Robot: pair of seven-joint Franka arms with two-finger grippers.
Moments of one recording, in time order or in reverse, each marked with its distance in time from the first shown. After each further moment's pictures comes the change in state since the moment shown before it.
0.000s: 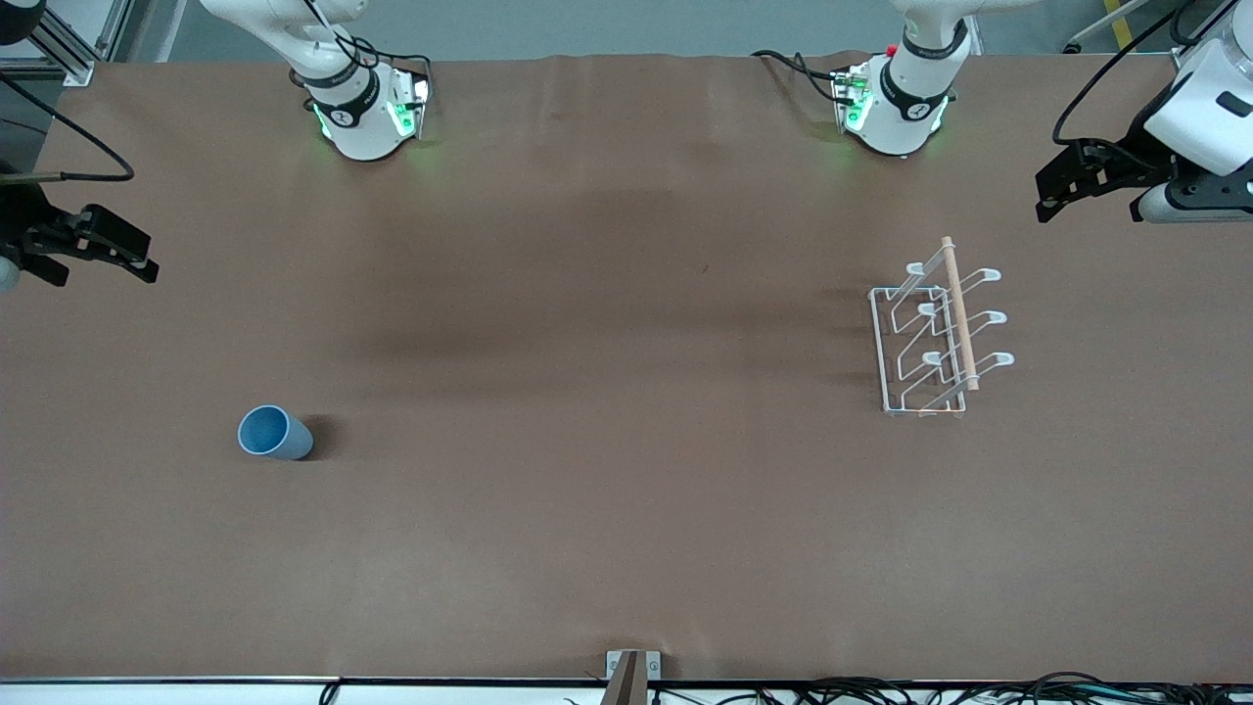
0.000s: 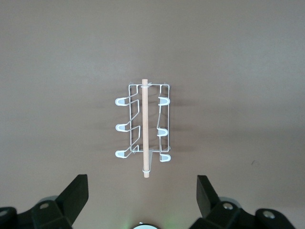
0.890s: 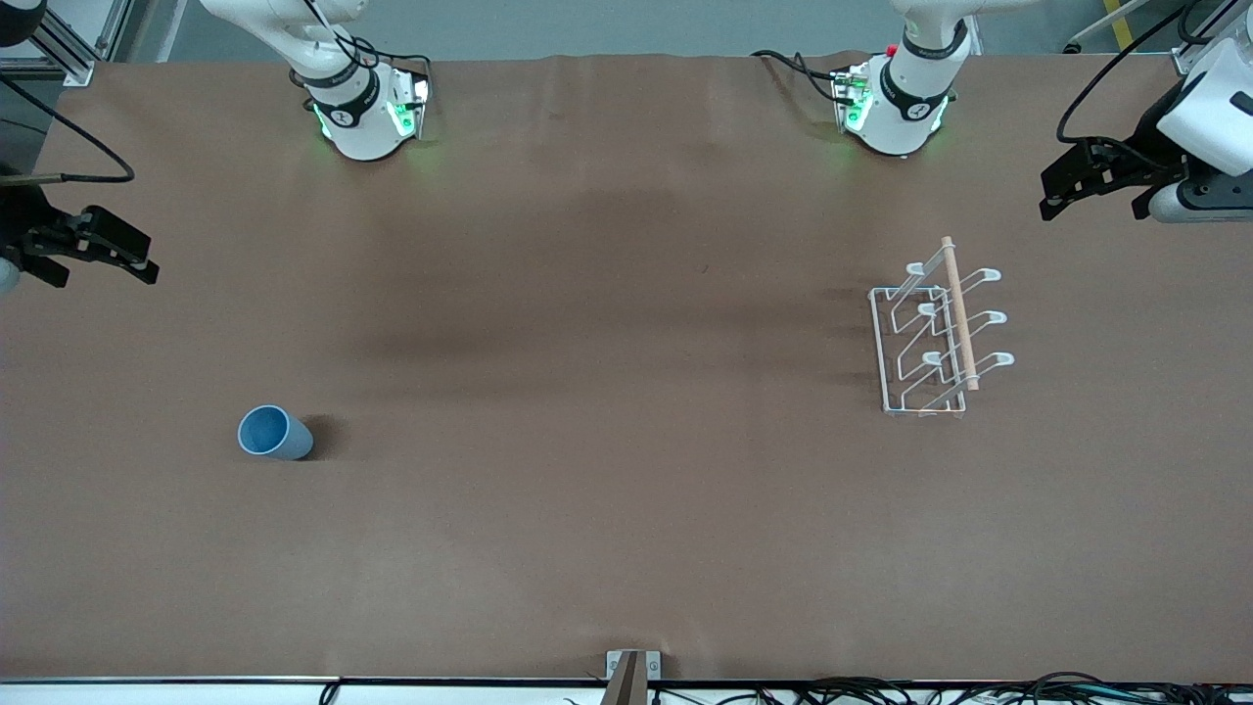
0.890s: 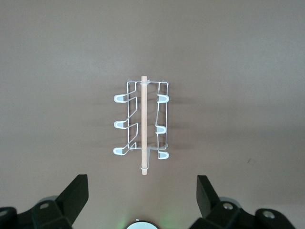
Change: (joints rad) left arm 0.008 0.000 0.010 0.003 -0.020 -0.013 0.000; right arm 0.000 0.004 0.000 0.000 0.000 0.005 0.000
